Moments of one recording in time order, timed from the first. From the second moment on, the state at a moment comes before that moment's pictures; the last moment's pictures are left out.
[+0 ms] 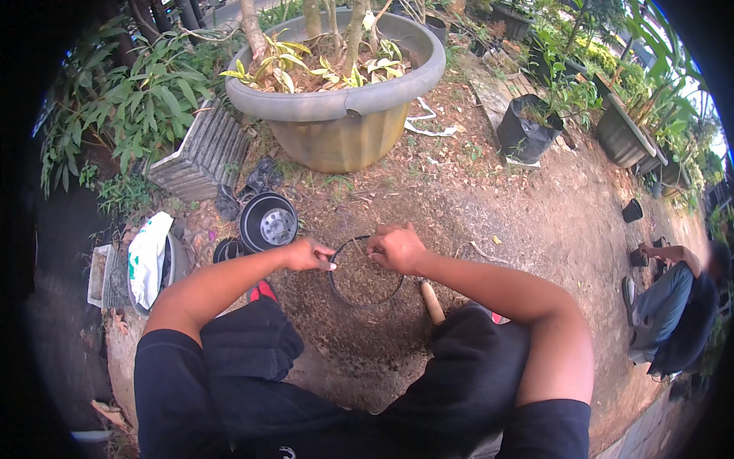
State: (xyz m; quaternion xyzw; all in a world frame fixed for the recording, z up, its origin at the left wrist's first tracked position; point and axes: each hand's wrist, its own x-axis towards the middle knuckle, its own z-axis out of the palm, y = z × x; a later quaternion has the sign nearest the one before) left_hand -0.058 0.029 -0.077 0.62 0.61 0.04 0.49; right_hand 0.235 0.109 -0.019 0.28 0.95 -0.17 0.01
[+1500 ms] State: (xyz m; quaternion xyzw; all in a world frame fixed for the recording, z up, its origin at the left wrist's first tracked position) left_hand -0.058 0.021 -0.081 0.59 0.61 0.10 0.52; right_hand 0.301 0.138 -0.029 0.46 0.85 -0.24 0.02
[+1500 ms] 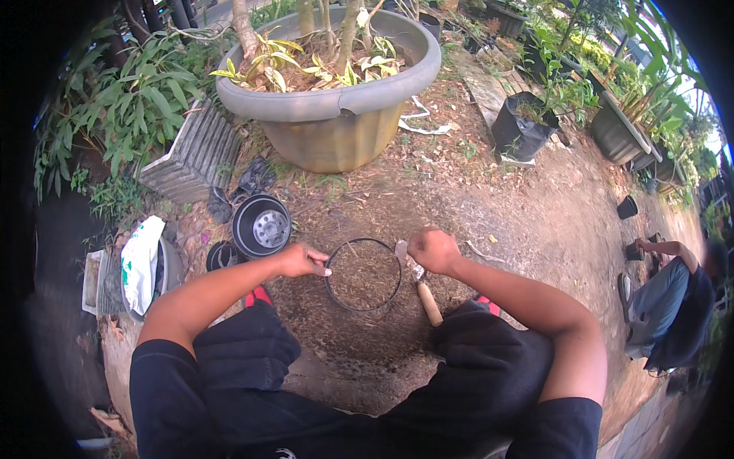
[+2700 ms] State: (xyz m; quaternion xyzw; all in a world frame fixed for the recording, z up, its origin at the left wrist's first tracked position) left_hand -0.054 0.026 -0.075 0.59 0.61 0.10 0.52; right_hand 0.258 0.091 -0.025 0.25 0.95 -0.07 0.15
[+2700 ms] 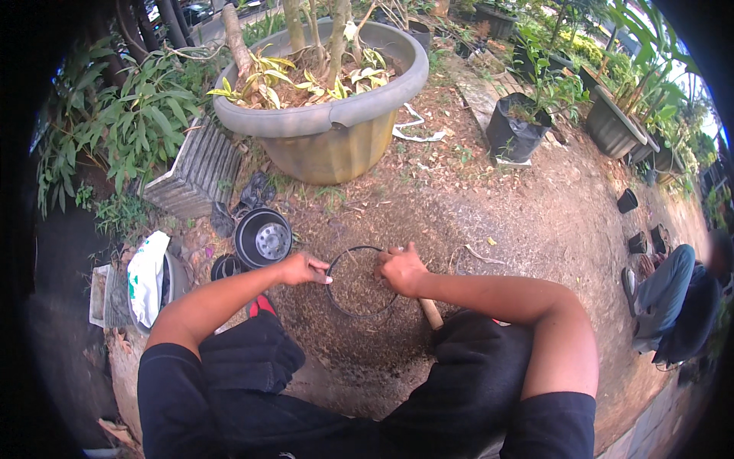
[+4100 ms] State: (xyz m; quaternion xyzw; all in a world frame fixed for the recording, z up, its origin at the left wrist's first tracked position) left_hand -0.059 0.025 -0.083 0.60 0.62 0.08 0.51; right_hand 0.293 0.130 -0.038 0.27 0.95 -0.15 0.03
